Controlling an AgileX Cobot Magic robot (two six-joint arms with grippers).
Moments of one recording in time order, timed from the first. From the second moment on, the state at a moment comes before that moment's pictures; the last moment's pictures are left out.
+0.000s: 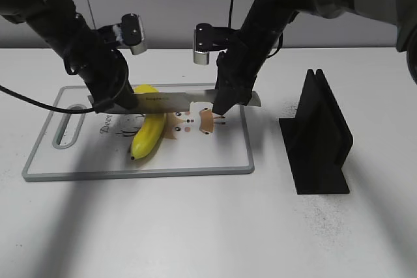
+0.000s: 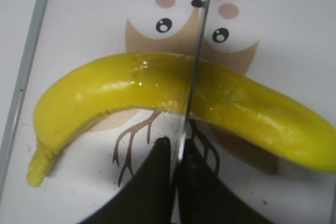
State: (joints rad) left arm -0.24 2.11 -1.51 -0.55 0.86 1.49; right arm 0.43 2.44 -2.04 0.40 1.16 -1.26
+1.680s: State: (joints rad) left arm -0.24 1.81 -1.51 -0.54 0.96 1.48; right arm 0.43 2.20 -2.05 0.41 1.21 -1.23
